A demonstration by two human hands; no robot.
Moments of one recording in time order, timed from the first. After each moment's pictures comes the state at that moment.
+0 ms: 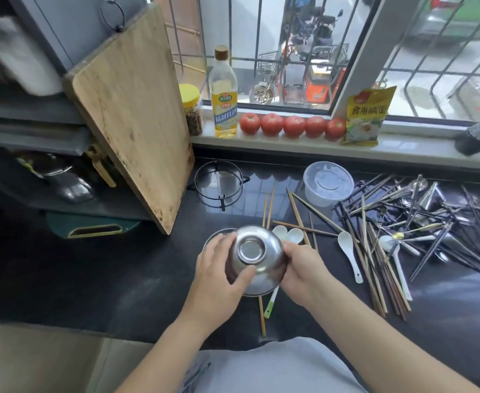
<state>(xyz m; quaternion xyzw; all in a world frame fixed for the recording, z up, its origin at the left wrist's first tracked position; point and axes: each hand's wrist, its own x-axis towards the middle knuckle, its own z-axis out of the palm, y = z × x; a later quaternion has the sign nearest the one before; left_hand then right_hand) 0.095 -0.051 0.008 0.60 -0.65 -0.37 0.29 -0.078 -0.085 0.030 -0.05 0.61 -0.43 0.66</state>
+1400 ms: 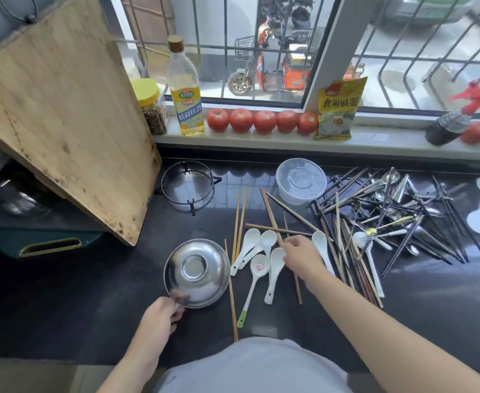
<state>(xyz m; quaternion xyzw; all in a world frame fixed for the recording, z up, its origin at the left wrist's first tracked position) 0.116 -0.043 -0.043 0.75 -0.27 -0.56 0.22 -0.188 -0.124 -0.055 -0.33 0.80 -0.23 0.44</state>
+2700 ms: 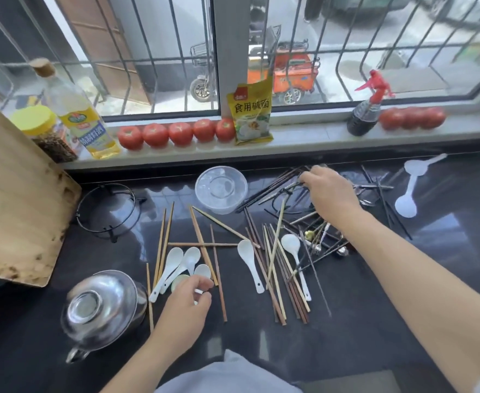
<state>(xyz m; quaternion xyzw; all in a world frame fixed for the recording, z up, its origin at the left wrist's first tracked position) -0.109 -0.072 0.004 0.64 -0.60 -0.47 0.12 -0.462 -0.179 0.026 -0.70 0.71 -0.06 -0.05</state>
